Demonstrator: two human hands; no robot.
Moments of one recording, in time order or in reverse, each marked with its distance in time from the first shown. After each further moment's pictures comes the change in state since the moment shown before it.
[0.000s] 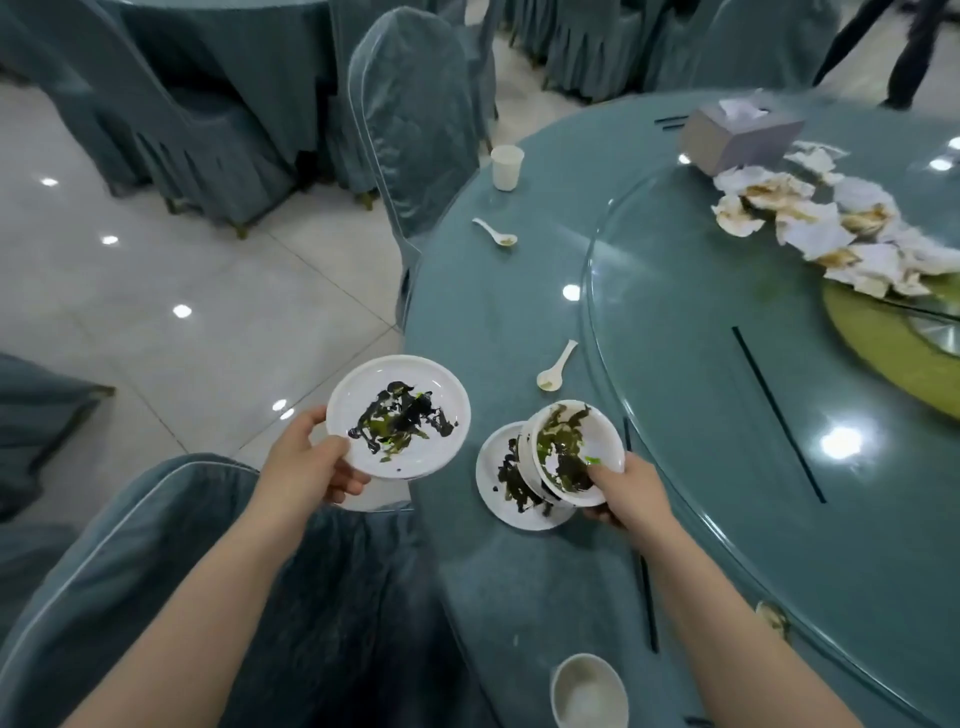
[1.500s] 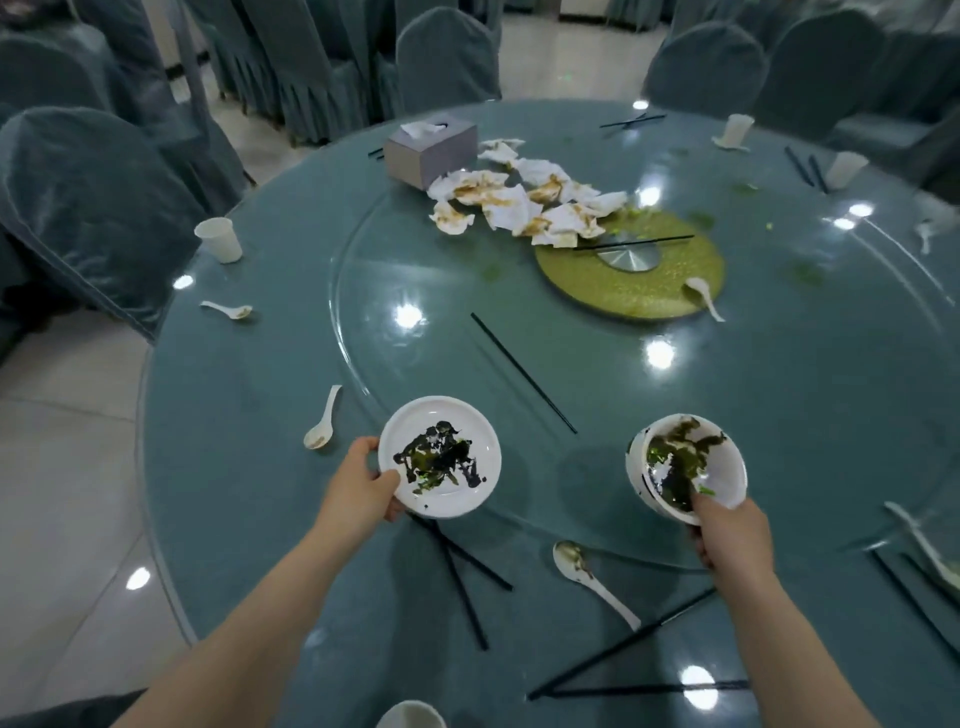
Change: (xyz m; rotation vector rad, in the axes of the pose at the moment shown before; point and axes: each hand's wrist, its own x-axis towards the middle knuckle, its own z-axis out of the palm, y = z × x) left_hand -0.038 0.036 0.268 0.453 -0.472 0.278; right_hand -0.069 0.159 -0.242 0.382 0.743 0.219
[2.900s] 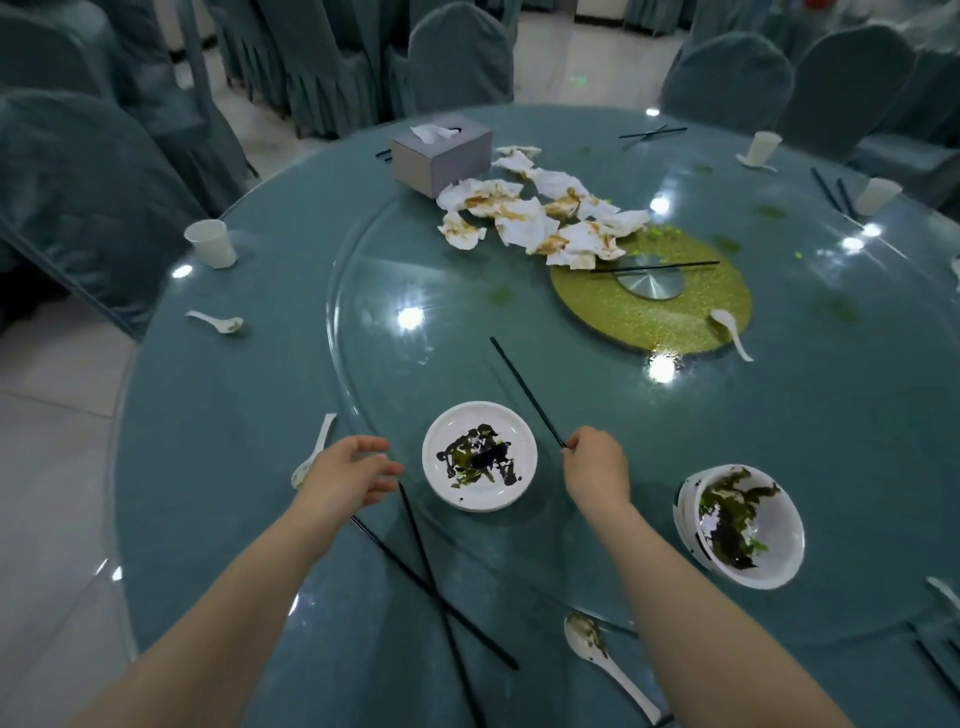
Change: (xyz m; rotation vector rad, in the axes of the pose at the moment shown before) left_hand 0.058 0.038 -0.020 -0.277 -0.035 -0.134; right_hand 0.052 -0.081 0.165 -0.736 -0.154 -0.446
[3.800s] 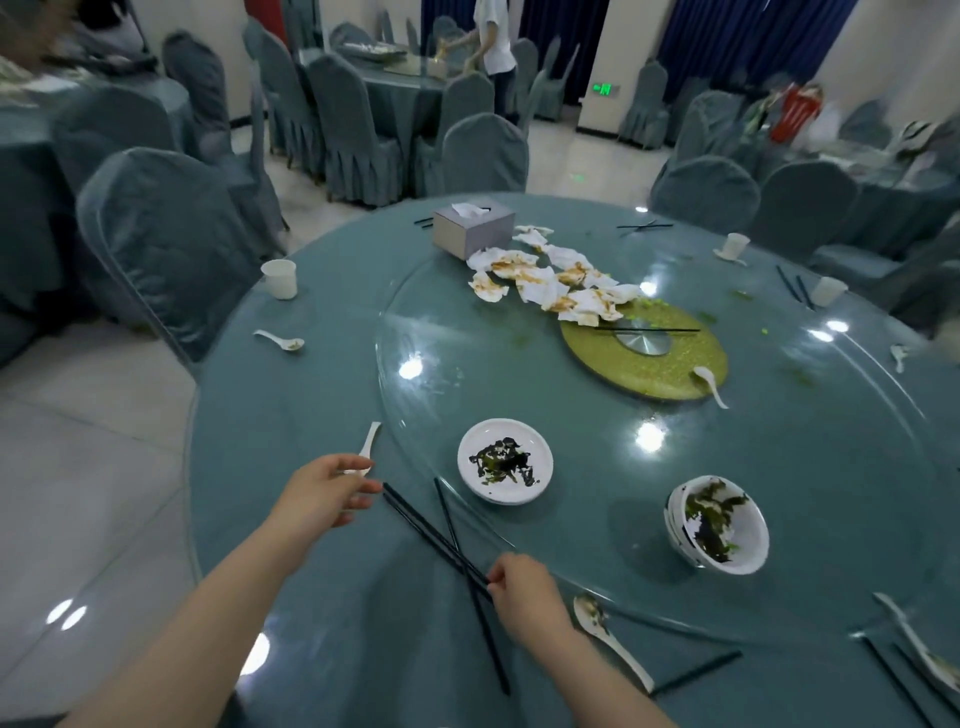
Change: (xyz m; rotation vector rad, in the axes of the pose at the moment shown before) left_hand -0.077 -0.020 -0.082 -0.034 0.039 0.061; right_hand -0.168 -0.017 0.057 -0.079 -0.260 -0.287
